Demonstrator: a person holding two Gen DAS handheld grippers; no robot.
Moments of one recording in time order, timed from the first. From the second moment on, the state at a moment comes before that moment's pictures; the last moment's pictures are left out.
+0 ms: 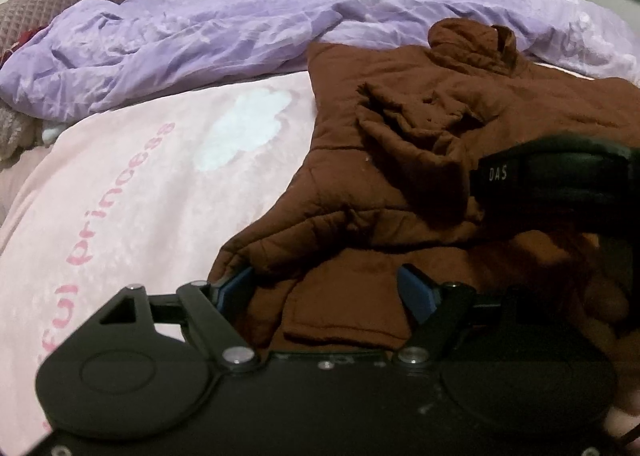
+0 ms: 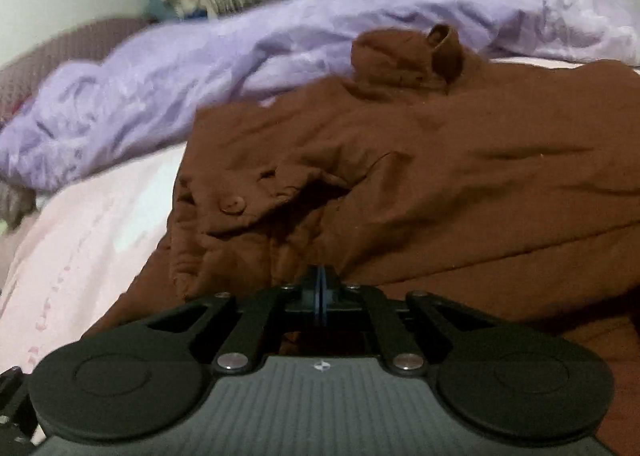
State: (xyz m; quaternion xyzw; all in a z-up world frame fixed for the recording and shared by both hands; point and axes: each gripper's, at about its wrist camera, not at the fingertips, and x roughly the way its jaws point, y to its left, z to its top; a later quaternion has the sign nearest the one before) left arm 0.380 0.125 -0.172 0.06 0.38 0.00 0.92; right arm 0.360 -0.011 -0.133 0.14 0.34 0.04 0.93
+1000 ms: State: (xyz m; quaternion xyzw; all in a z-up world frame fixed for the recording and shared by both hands) left arm 0.381 0.124 -0.172 0.07 0.38 0.01 0.92; right arm 0.353 -0.172 -0.096 0.09 0.29 -0.13 0.94
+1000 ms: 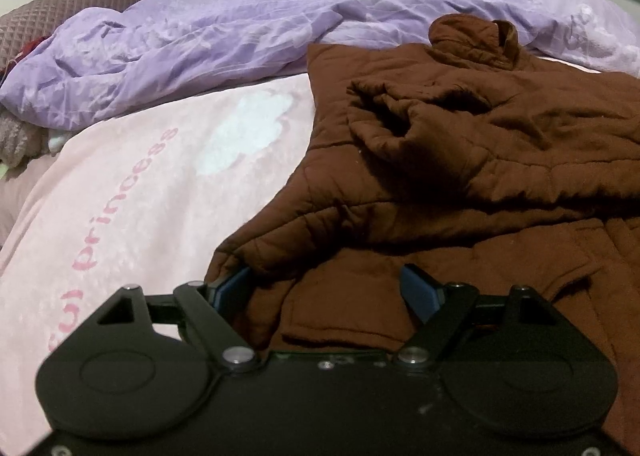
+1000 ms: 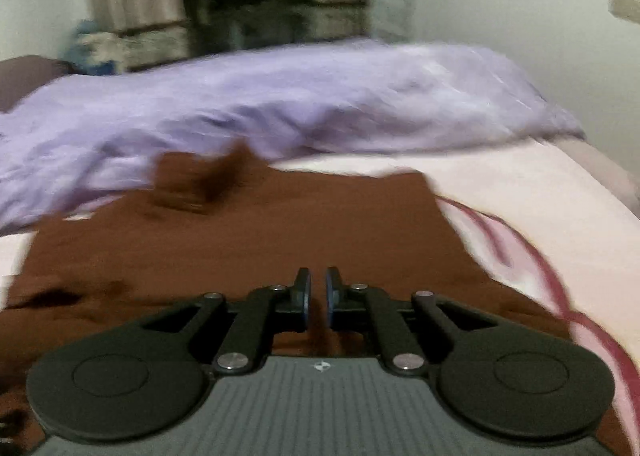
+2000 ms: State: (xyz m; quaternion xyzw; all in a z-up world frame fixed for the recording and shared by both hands) left arm 0.264 0.173 -0.131 0.09 0.39 0.03 0.92; right arm 0.214 -0.289 -0.050 0.12 0.26 -0.05 0.96
